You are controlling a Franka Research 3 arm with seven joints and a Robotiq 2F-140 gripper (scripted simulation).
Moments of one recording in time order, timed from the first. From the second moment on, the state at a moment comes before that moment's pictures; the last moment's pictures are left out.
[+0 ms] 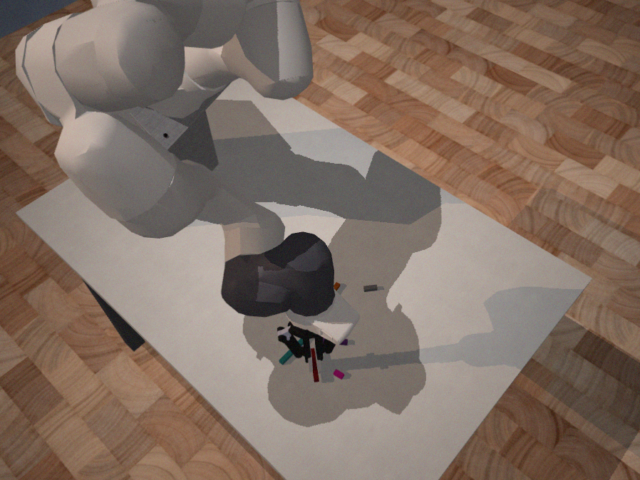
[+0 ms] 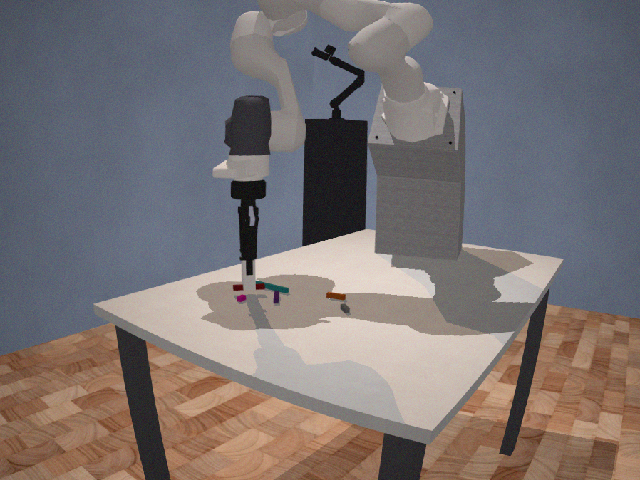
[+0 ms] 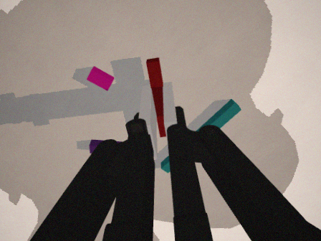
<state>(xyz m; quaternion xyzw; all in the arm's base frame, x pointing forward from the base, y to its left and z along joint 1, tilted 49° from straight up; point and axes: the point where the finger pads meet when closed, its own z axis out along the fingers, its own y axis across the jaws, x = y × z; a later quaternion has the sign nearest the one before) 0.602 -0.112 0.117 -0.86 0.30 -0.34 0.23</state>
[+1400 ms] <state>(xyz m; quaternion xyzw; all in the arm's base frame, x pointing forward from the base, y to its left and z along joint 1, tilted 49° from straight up) 0.546 -0.060 0.200 -0.90 0.14 -0.38 0.15</state>
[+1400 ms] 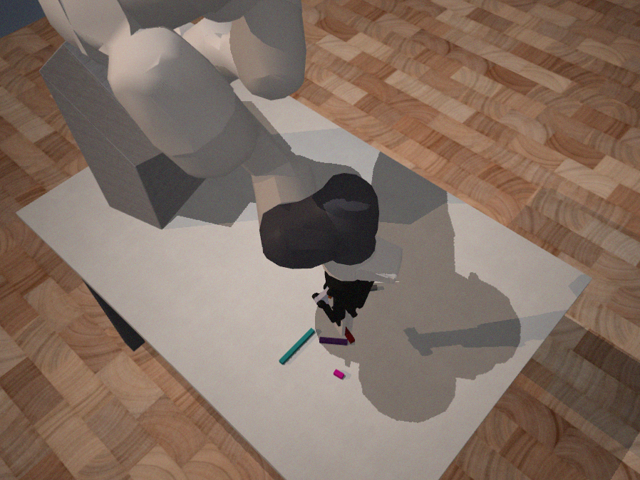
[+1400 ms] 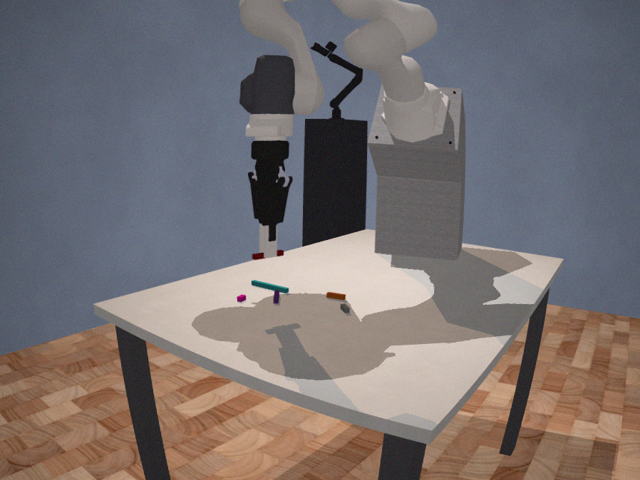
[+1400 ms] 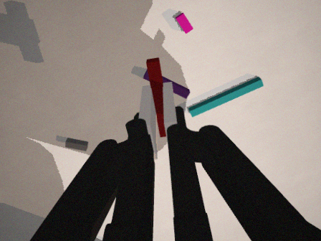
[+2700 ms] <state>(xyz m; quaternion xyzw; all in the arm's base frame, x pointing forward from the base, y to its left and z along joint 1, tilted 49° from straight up) 0.515 0.124 0.224 -0.84 -0.35 -0.41 -0.06</state>
